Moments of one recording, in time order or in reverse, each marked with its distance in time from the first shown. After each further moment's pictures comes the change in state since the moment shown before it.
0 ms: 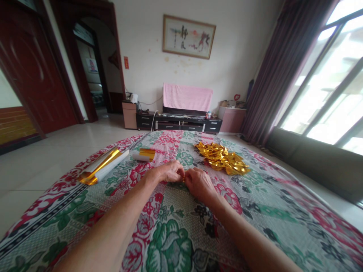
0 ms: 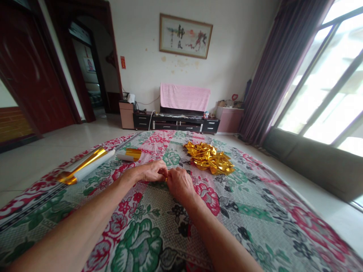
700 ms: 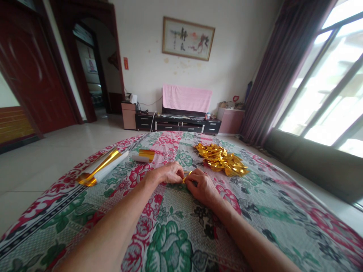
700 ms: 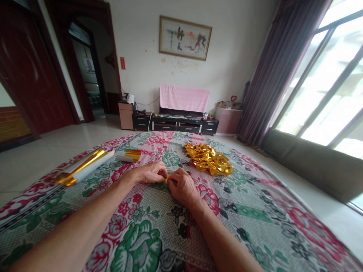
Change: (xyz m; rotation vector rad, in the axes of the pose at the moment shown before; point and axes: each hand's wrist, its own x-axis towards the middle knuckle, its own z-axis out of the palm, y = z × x) left_hand -0.003 0.009 -0.001 -0.057 0.025 -0.051; right_hand -0.012 0.013 0.001 0.288 0.105 -0.166
